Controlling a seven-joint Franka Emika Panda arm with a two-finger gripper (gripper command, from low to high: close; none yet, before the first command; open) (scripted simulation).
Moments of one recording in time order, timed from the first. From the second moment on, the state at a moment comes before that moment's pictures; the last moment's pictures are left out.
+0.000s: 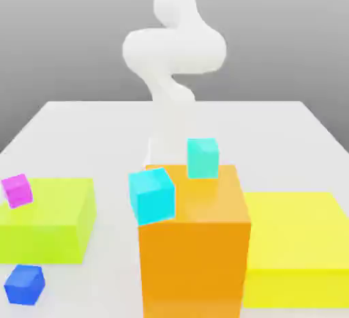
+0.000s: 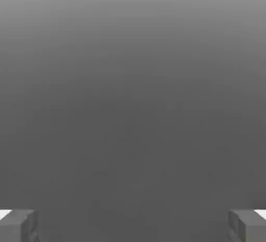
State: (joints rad) arm 0.02 -0.71 -0.05 -2.30 0.02 2.32 0.75
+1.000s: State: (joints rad) arm -0.10 0.35 -0.40 -2.32 0.32 2.64 0.15
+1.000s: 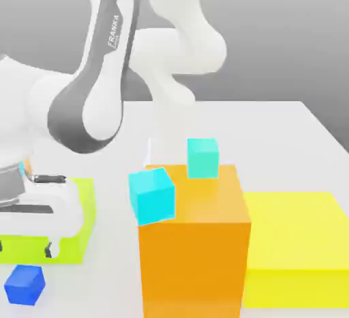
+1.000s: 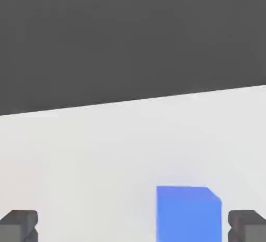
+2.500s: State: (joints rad) arm 0.09 -0.56 0.03 -2.54 0.01 1.99 0.71
